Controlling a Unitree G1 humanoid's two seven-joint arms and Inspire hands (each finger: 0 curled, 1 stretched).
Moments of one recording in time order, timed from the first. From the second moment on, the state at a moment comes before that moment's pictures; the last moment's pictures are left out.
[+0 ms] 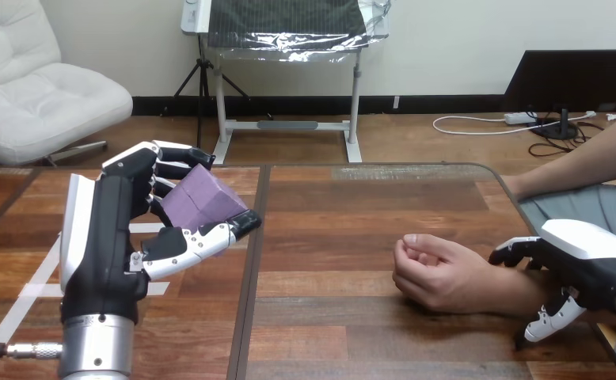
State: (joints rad) left arm 0.22 0.13 0.00 -0.40 0.29 -0.10 0.13; right arm -0.26 -0.80 0.18 0.52 -0.58 -0.30 0.31
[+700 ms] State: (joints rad) left arm 0.22 0.13 0.01 -0.40 0.29 -0.11 0.13; right arm -0.28 -0.80 0.19 0.55 -0.54 -0.31 0.35
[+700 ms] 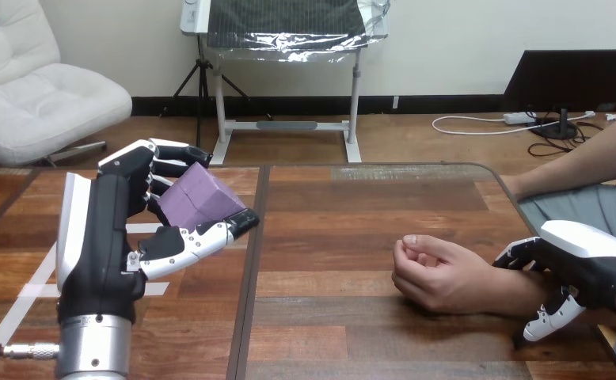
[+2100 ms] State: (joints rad) left arm 0.23 0.12 0.02 -0.40 0.28 -0.12 0.11; right arm -0.34 -0.77 0.20 0.67 -0.54 -0.30 0.35
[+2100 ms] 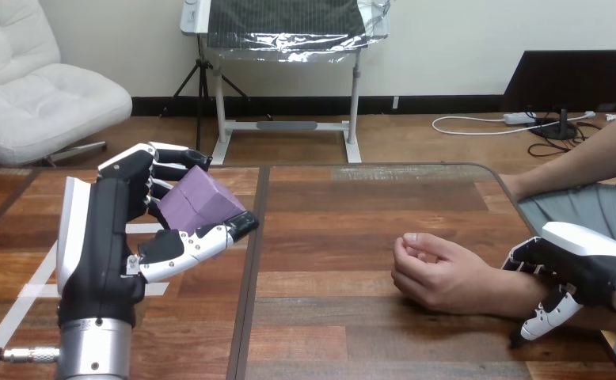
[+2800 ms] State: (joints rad) left arm 0.23 0.11 0.02 -0.38 0.24 -0.12 0.10; right arm -0.34 -0.74 0.20 0.69 -0.55 -0.31 0.28
